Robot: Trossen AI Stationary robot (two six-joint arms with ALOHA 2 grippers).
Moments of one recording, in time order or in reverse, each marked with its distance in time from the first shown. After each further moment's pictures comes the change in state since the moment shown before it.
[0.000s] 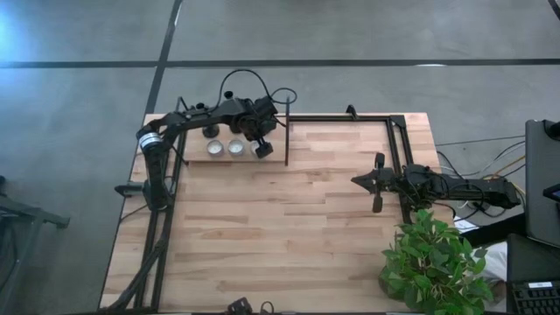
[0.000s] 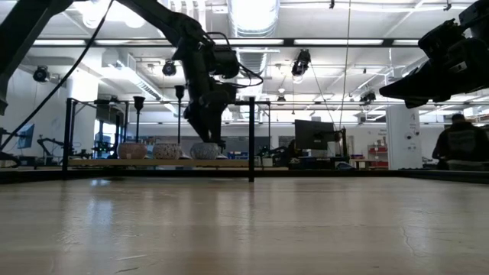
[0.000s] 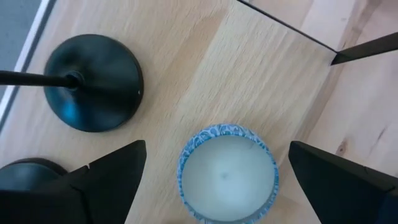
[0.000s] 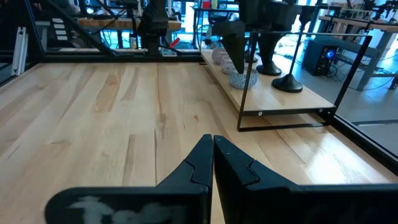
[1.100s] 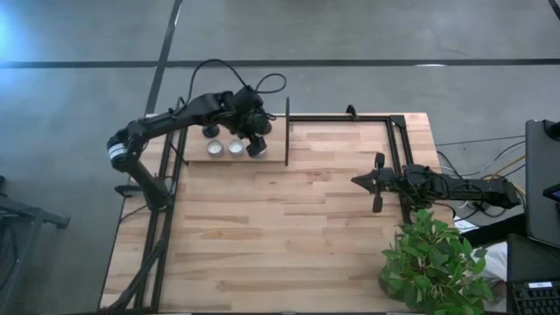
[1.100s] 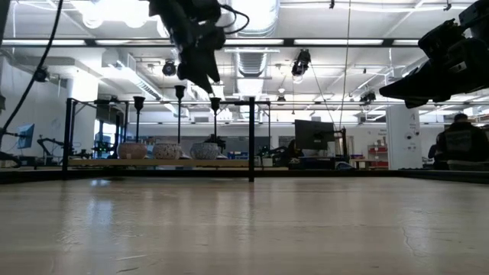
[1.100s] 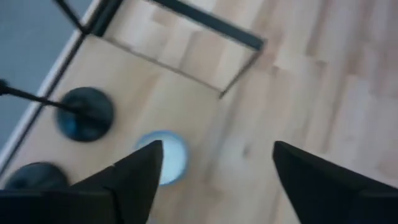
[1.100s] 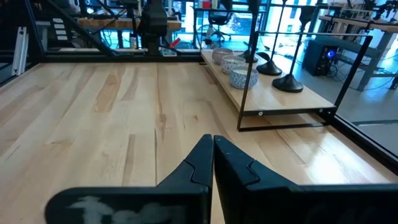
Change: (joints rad) left arm -0.060 -0.272 0.009 -0.046 0.108 -0.056; right arm 0.000 0.000 0.000 0.000 0.000 0.000
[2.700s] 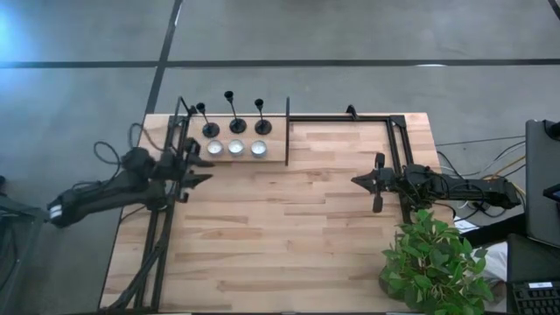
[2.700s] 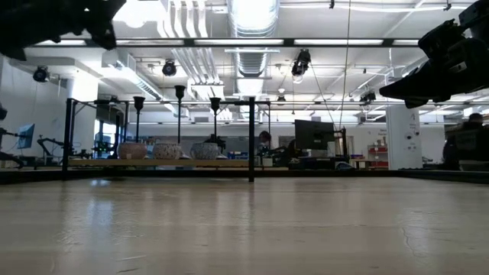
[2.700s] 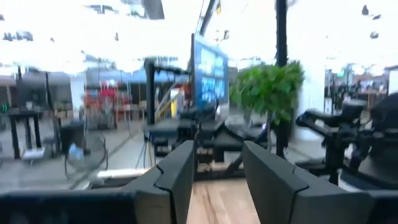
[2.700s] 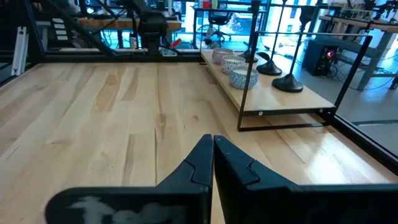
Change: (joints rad) left arm -0.119 -1.281 -1.302 1.270 0.328 -0.102; right arm 0.000 0.000 0.000 0.000 0.000 0.000
